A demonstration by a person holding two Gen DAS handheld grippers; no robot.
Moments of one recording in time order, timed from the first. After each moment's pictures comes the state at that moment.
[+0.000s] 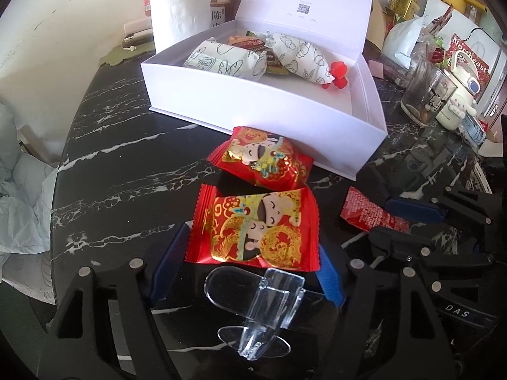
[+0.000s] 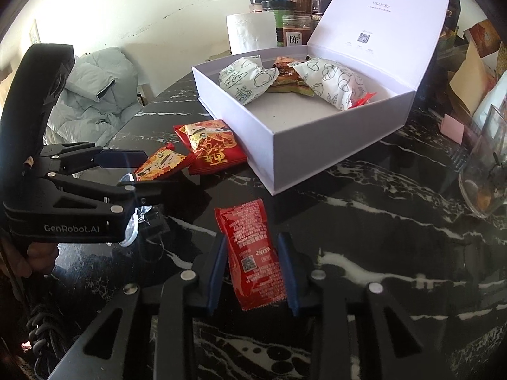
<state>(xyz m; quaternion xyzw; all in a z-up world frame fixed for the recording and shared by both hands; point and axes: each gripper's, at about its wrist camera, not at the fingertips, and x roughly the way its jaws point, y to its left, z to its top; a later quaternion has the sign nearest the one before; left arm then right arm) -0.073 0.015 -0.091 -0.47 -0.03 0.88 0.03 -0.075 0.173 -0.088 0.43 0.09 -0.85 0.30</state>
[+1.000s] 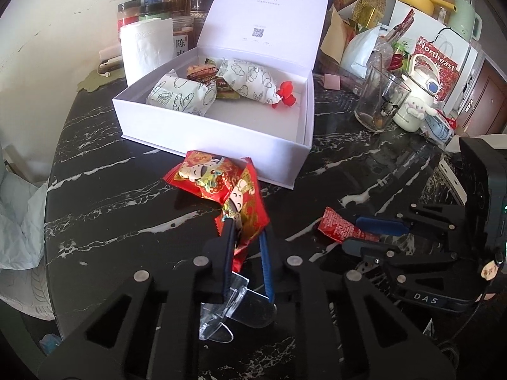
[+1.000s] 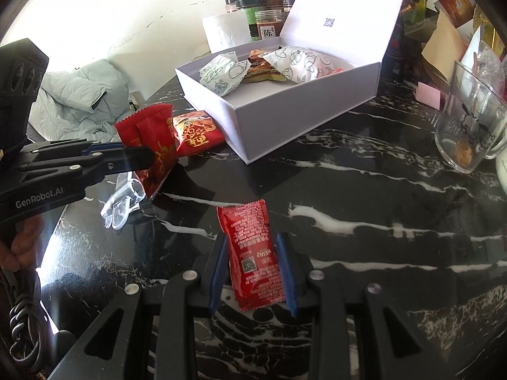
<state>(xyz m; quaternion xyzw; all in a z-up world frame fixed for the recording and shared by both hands) -0.052 0.040 -0.061 -0.44 -0.03 0.89 0.09 -0.060 0.210 -0.087 0.45 0.05 -0.84 0.28</state>
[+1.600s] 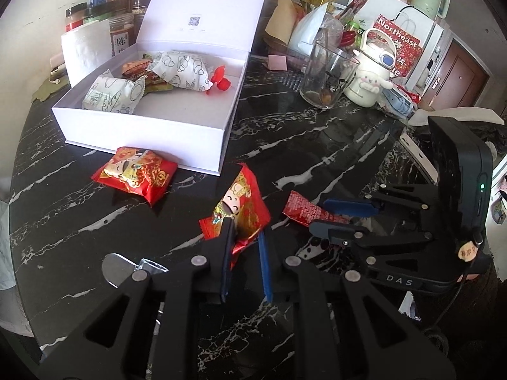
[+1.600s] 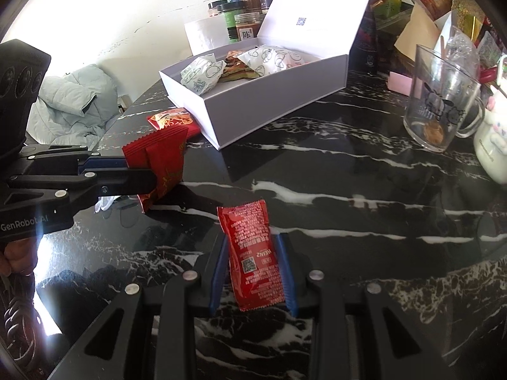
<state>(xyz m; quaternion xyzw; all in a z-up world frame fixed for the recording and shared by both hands) -0.046 0.088 -0.062 -0.46 -0.02 0.87 0.18 -0.046 0.243 -0.087 0.45 0.05 -0.86 0.25</state>
